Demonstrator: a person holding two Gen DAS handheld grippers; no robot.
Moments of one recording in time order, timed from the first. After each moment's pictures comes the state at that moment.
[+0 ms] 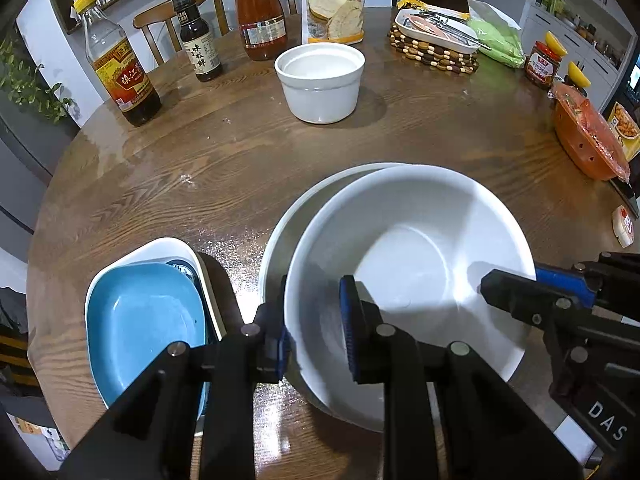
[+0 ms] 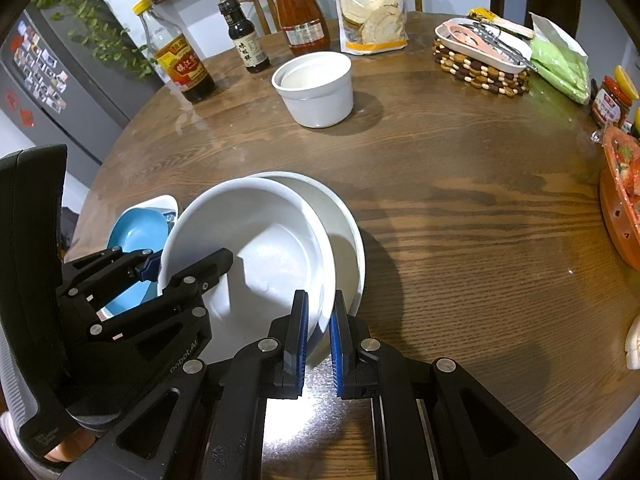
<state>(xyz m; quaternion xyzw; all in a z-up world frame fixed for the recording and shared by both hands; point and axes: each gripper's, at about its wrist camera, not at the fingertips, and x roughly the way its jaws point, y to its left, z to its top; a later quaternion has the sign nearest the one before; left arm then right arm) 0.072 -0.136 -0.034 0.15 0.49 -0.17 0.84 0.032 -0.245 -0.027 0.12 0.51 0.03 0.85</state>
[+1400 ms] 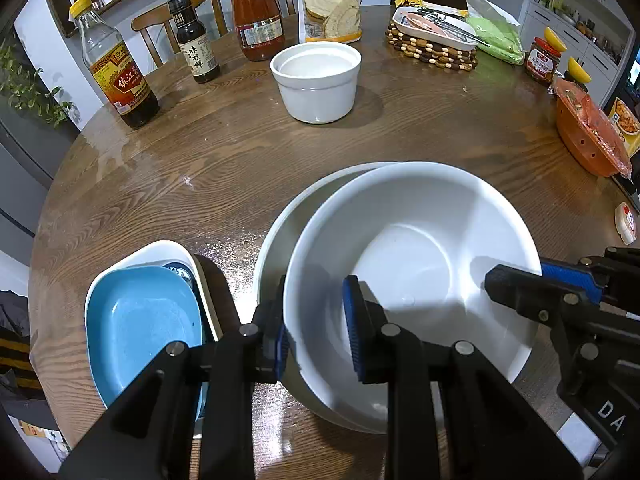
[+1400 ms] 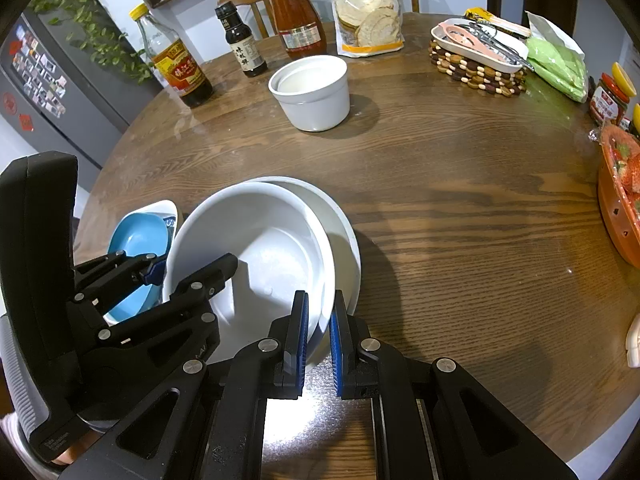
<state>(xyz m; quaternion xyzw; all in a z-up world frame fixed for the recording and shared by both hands) 0.073 -0.138 -0.035 0.15 0.49 -0.18 0.84 0.033 -0.246 -0.026 0.13 0.51 0.03 0.85</state>
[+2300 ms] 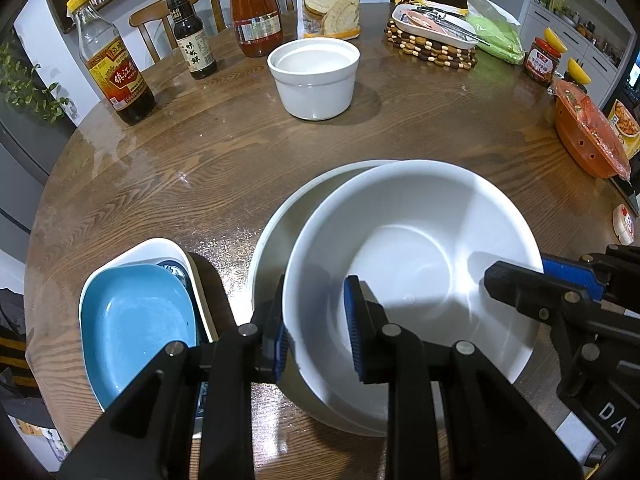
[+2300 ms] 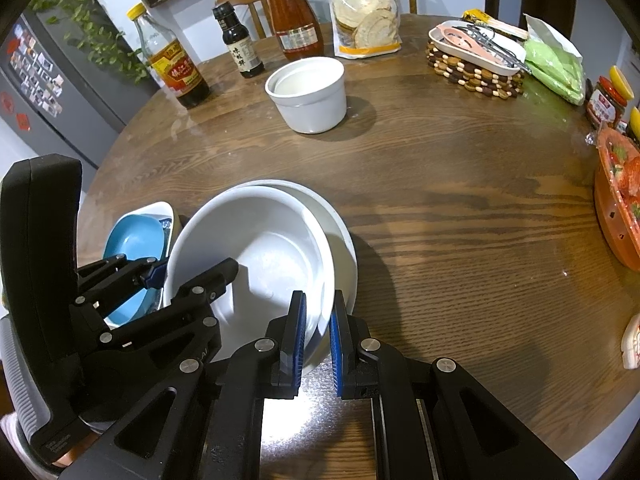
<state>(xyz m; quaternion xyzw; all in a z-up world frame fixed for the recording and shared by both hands) 0.074 -0.139 -0.038 0.15 0.50 -0.18 0.83 0.035 -0.249 -0.023 0.13 0.51 0.03 0.85</state>
